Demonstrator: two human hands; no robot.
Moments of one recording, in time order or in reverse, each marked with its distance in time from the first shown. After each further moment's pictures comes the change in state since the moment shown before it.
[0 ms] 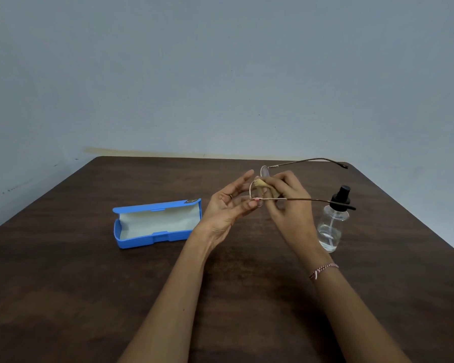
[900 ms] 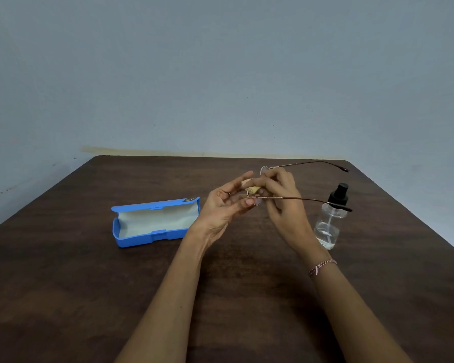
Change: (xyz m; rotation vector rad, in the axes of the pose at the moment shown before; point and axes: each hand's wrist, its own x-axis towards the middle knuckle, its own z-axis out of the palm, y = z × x) left_hand 0.003 -0.002 -0.008 0.028 -0.036 -0.010; right_hand 0.000 0.002 0.001 0.036 -0.138 -0.036
